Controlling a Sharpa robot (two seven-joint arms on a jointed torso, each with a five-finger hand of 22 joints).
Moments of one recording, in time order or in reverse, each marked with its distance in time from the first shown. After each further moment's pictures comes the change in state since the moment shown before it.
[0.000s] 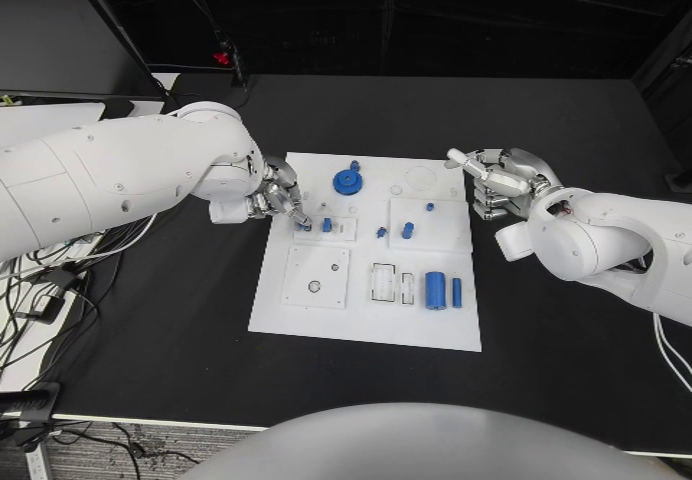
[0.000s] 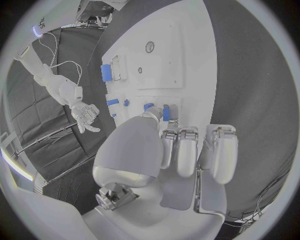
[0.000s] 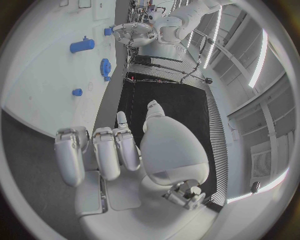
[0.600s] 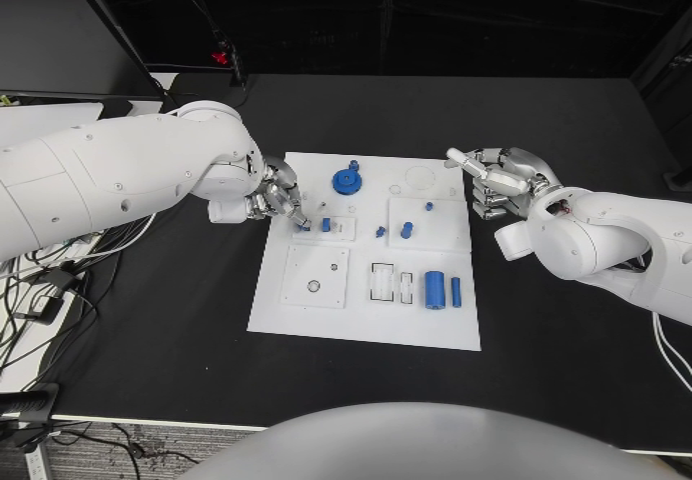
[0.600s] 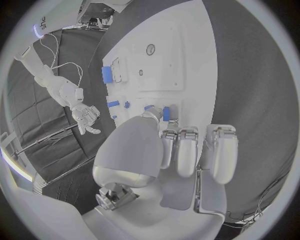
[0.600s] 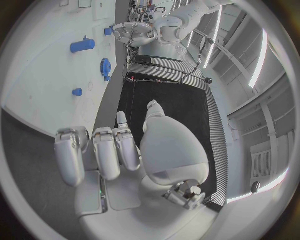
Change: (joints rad) left arm 0.000 0.003 0.001 -0.003 0.002 0.024 0.000; left_hand 0.000 0.000 0.003 0.003 0.001 0.000 0.000 0.000 0.000 -0.002 0.002 0.002 0.001 0.000 0.000 0.000 0.000 0.000 0.000 0.000 0.000 0.000; right arm 0.000 -0.001 0.000 0.000 0.000 0.000 0.000; right_hand 0.000 0.000 0.000 0.000 0.000 0.000 0.000 0.000 0.000 0.000 0.000 0.000 0.000 0.000 0.000 0.000 0.000 0.000 0.000 0.000 0.000 0.000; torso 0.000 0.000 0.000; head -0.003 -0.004
